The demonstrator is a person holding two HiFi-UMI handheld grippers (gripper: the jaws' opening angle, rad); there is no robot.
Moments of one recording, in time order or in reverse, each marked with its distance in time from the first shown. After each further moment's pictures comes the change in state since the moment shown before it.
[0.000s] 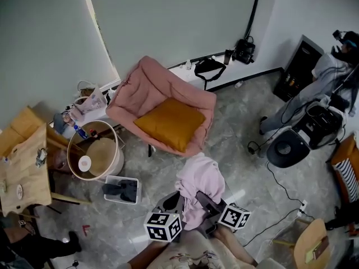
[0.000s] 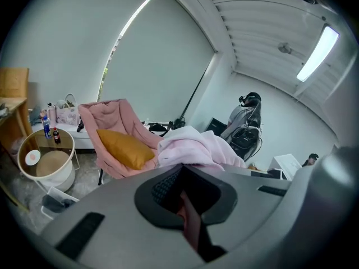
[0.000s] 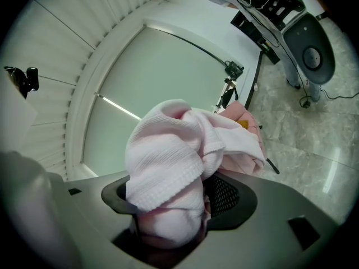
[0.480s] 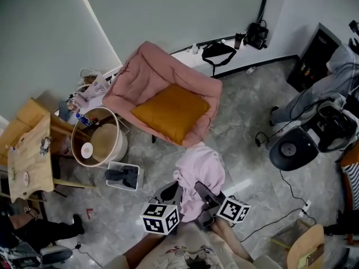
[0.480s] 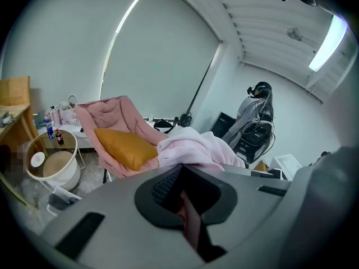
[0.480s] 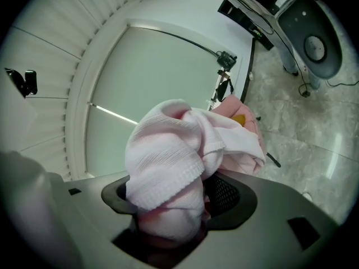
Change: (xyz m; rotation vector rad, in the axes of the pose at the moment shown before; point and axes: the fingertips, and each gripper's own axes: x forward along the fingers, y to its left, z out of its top) left arm 0.065 -0.032 0.008 0.011 0.045 0.091; right arm 0.003 -0.048 0.053 0.114 0.053 0.040
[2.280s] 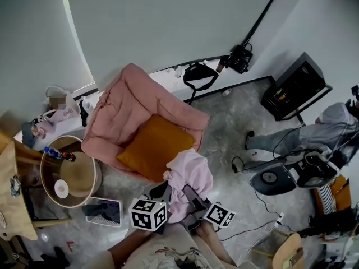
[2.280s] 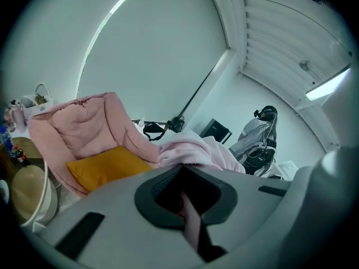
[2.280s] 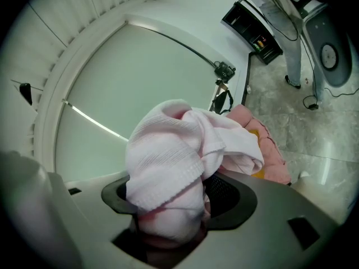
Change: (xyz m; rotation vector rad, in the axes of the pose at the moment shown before) left arm 0.156 0.178 0.194 -0.062 0.056 -0.233; right arm 0.256 0.031 0.118 0.000 -0.142 -0.182
